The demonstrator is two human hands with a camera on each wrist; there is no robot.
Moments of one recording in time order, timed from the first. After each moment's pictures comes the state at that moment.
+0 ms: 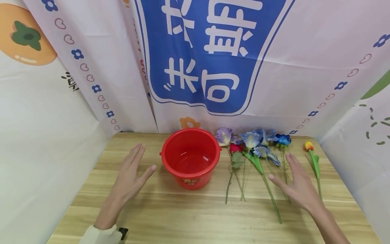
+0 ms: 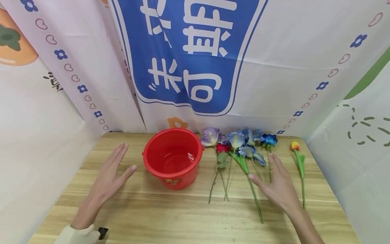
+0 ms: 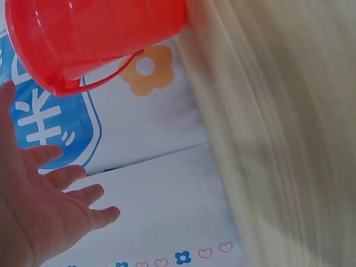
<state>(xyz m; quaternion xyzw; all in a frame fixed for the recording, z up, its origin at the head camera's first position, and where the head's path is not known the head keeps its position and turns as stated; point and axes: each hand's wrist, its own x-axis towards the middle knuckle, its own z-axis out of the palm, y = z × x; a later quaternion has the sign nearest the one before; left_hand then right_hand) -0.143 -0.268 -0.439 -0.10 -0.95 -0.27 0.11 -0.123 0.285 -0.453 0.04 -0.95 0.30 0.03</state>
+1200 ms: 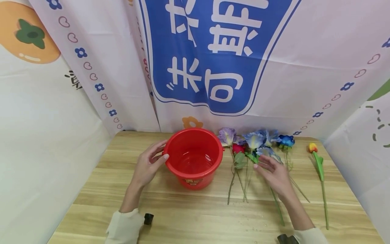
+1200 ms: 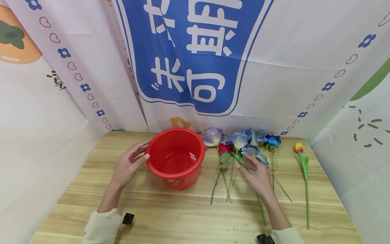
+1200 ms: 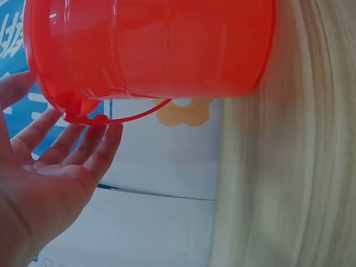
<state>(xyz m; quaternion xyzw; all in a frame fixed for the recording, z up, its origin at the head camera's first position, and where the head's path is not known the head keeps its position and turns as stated) -0.179 -0.228 -0.440 -0.17 -0.79 -0.57 0.11 -0.161 0.224 -0.468 -0.02 -0.85 0.53 -0.03</state>
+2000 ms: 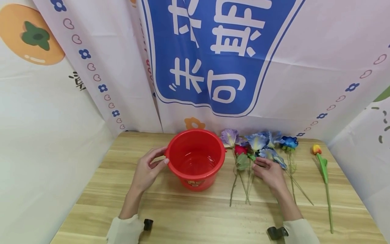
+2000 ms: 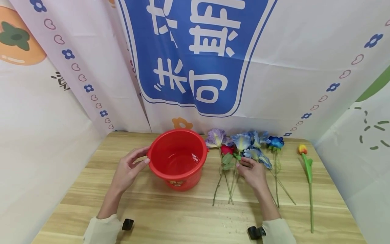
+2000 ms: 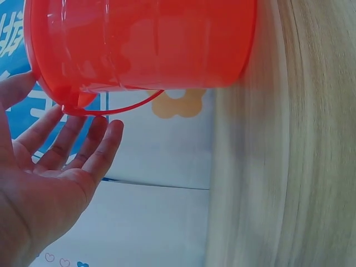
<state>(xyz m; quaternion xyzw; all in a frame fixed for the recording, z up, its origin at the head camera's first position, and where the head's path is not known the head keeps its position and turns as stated) -0.167 -0.234 -0.445 -0.14 -0.80 -0.57 0.11 -0.191 0.210 -0.493 -0.08 -0.75 0.65 -0.08</state>
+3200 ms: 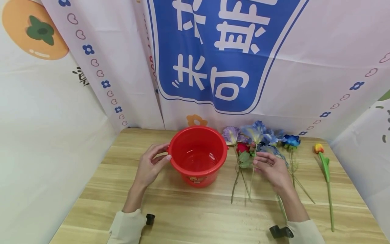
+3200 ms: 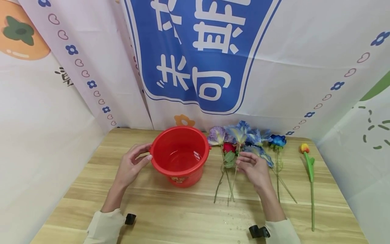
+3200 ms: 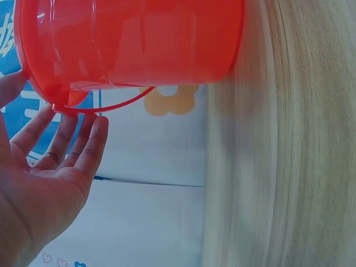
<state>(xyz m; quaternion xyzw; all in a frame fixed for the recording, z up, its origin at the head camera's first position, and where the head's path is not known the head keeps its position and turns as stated) -0.168 -0.234 -0.449 -0.14 -0.80 -0.58 0.13 -0.180 0.206 -0.462 -0.06 -0.73 0.67 -0.07</state>
